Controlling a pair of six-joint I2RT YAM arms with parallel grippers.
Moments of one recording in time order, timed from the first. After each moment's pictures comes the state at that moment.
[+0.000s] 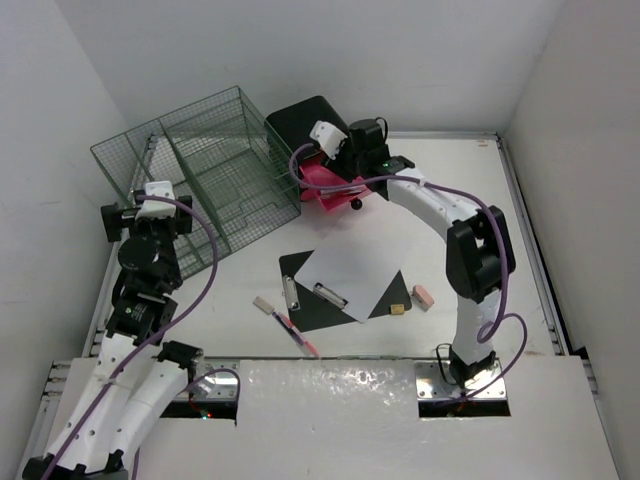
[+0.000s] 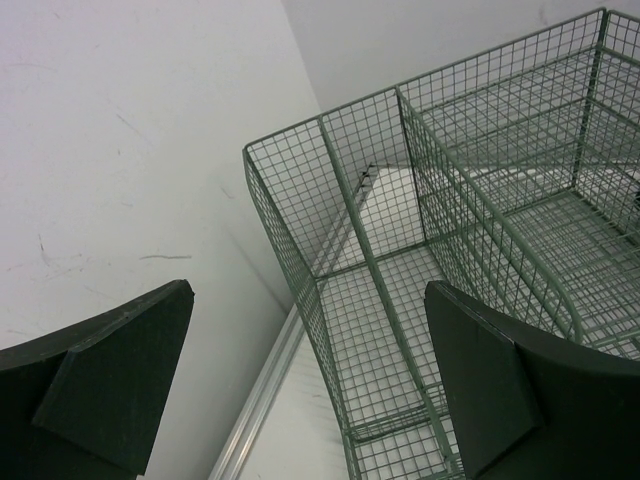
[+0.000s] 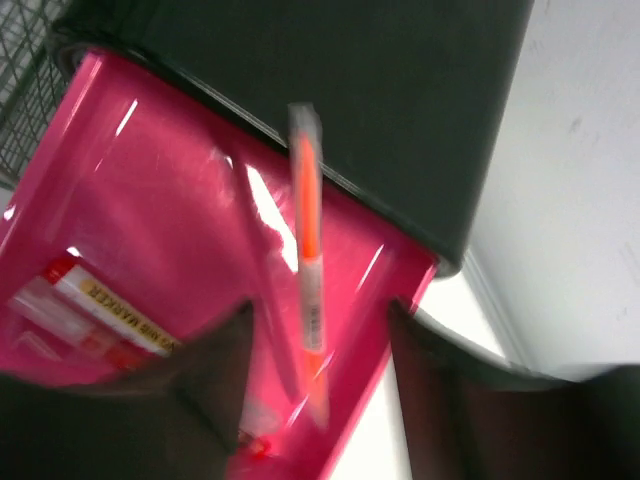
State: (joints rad) left arm -0.25 0.57 0.67 -0.02 -0.64 0.37; right arm 0.49 1.95 1.56 -0.13 -0.02 -0.69
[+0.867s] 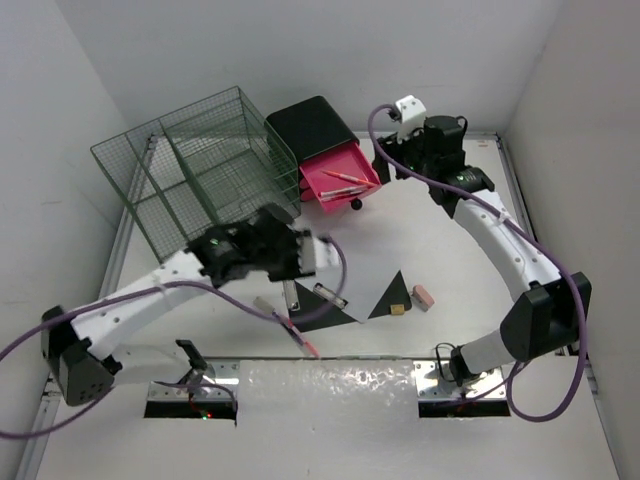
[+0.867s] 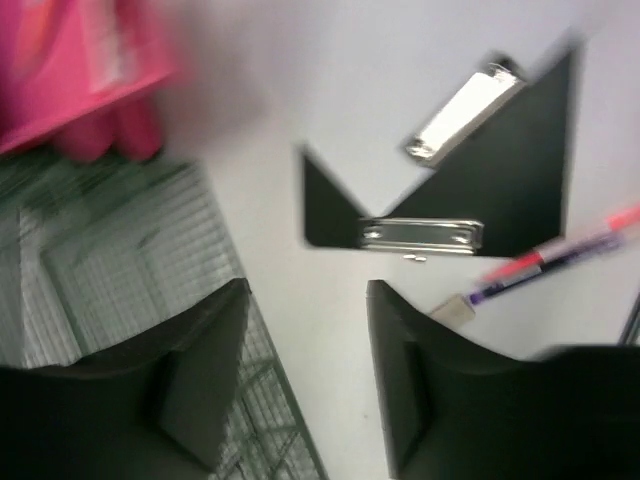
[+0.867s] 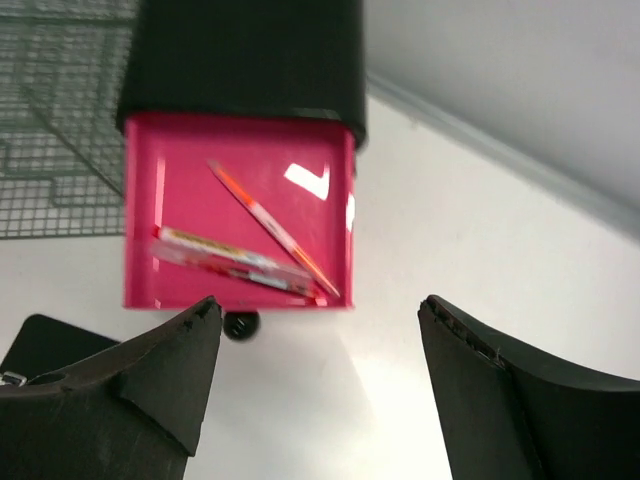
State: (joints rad) left arm -0.76 1.15 1.13 -0.77 0.10 0.67; right arm 0.33 1.49 1.36 -0.25 -0.12 -0.18
